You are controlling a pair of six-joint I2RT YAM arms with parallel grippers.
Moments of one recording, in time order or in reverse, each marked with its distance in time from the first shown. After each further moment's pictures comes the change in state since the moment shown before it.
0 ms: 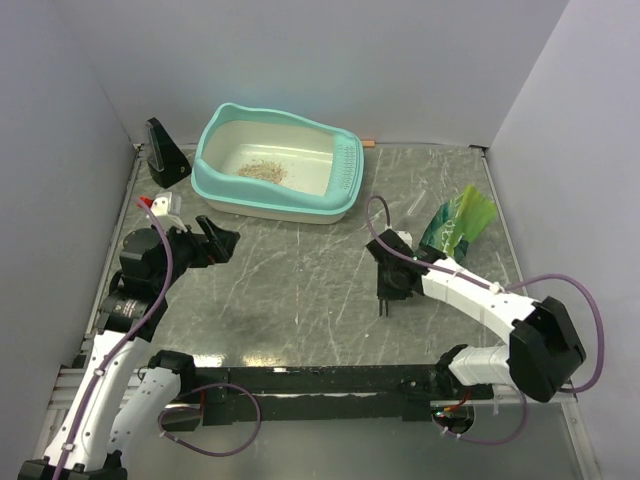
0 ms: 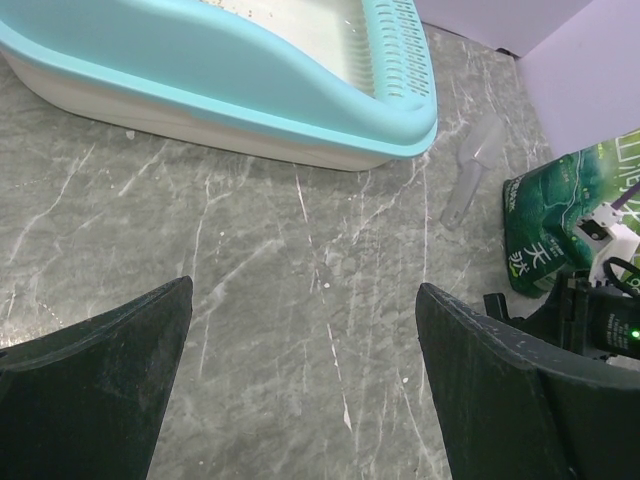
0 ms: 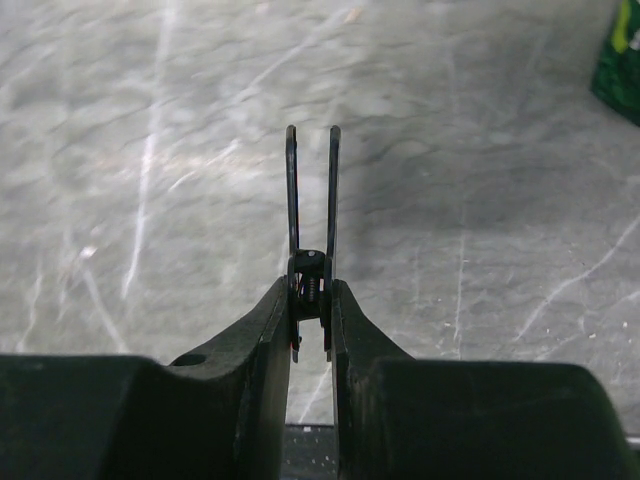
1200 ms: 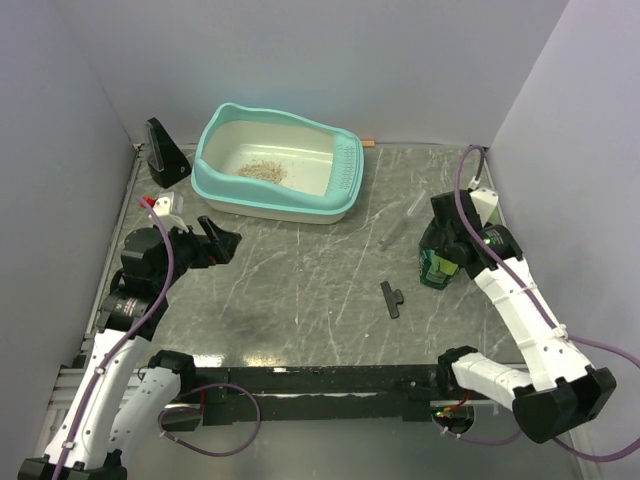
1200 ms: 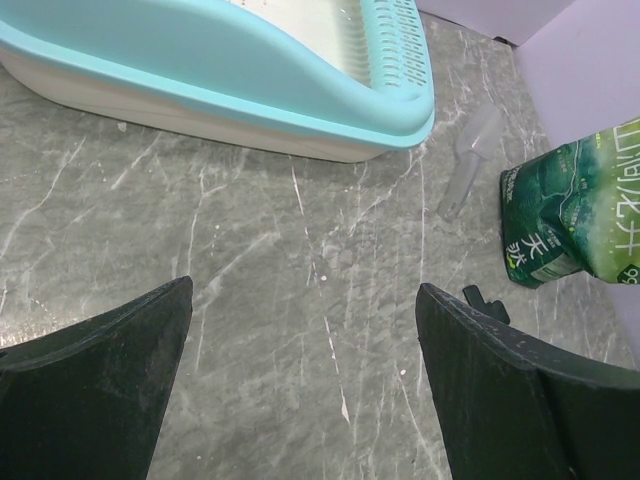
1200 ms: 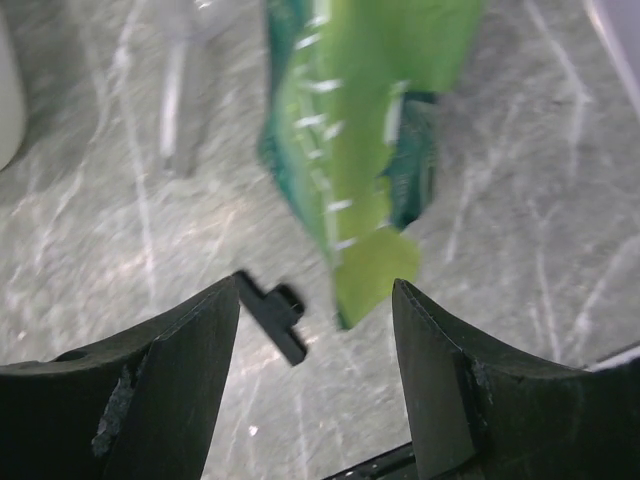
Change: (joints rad) left arm 0.000 0.008 0.000 -0.008 0.018 0.002; right arm -0.277 -0.207 0.339 -0.280 0.308 0.038
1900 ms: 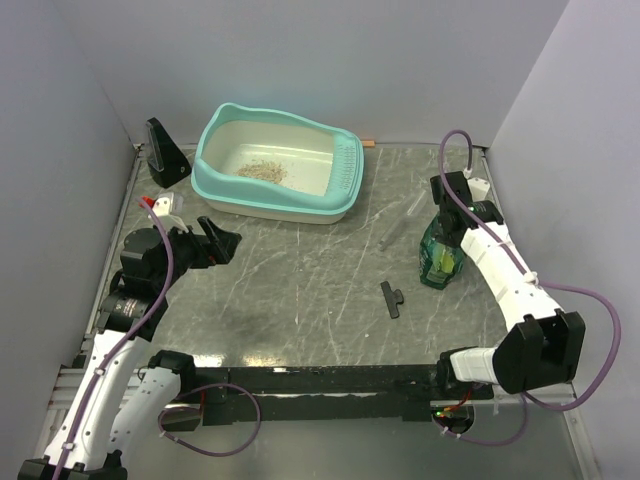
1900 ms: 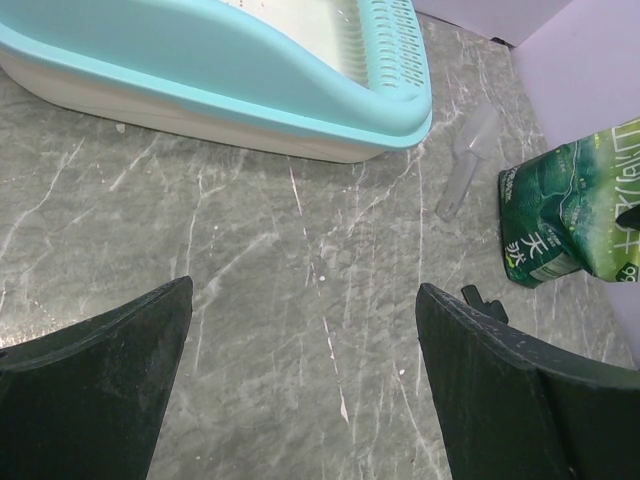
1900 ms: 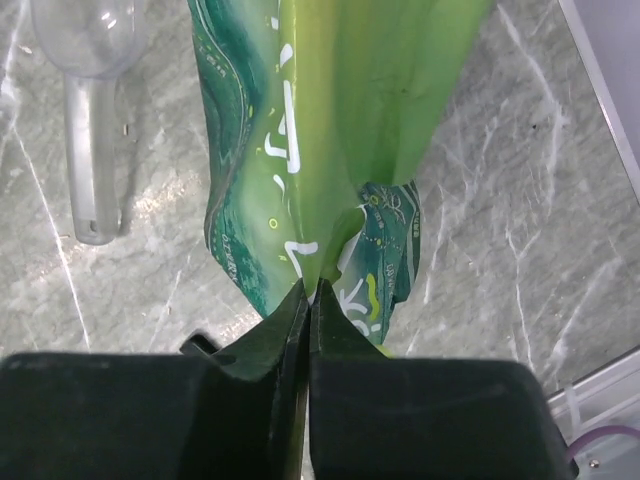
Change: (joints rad) left arm 0.000 -0.006 0.000 0.000 0.003 0.000; right arm -0.197 0.251 0.016 0.125 -0.035 -0.121
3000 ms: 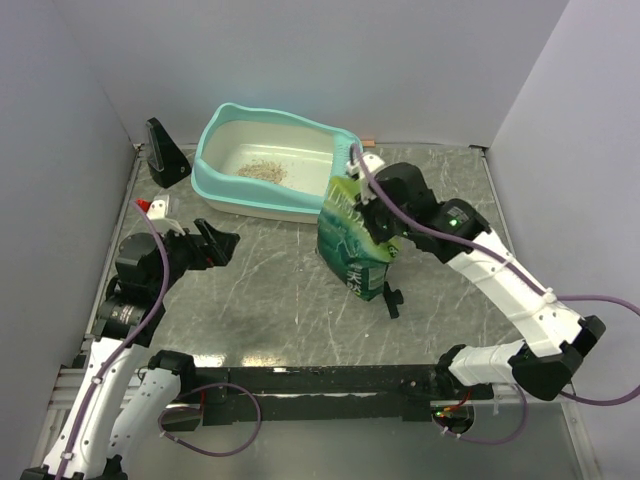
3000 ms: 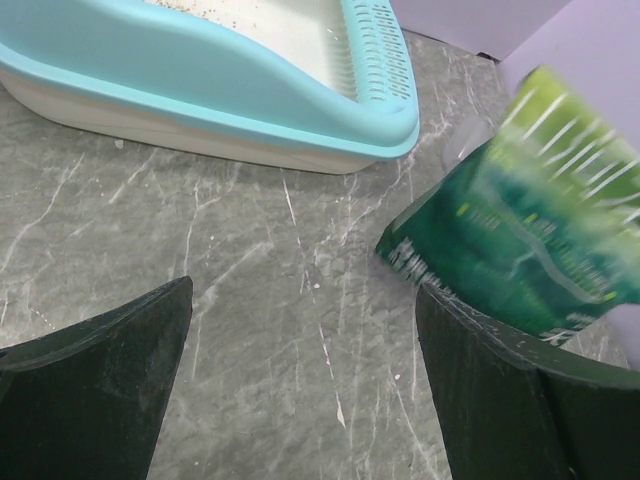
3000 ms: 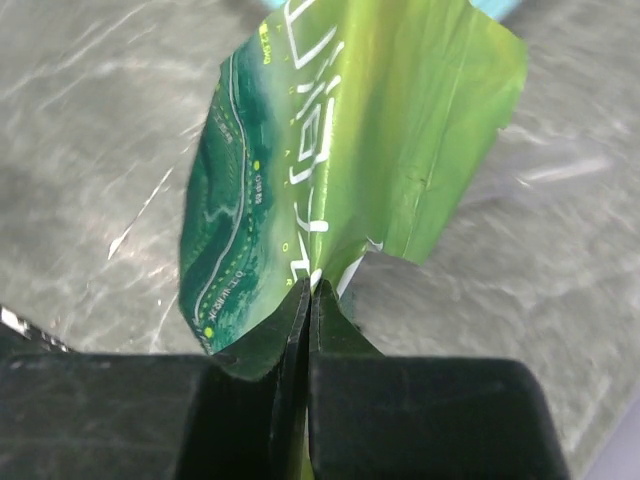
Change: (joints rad) left arm 0.000 -0.035 0.000 0.000 0.001 0.001; right arm 0.552 -0.032 0.365 -0.033 -0.298 -0.579
